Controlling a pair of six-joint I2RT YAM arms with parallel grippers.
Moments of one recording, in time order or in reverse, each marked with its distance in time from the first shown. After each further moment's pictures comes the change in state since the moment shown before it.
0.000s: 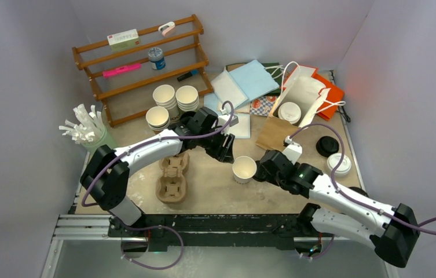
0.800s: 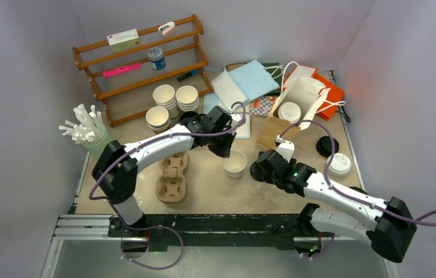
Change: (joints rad) left arm -0.090 0.105 0.183 -0.180 -0.248 0.036; right arm 0.005 0.026 -0.034 0.085 0.023 -0.174
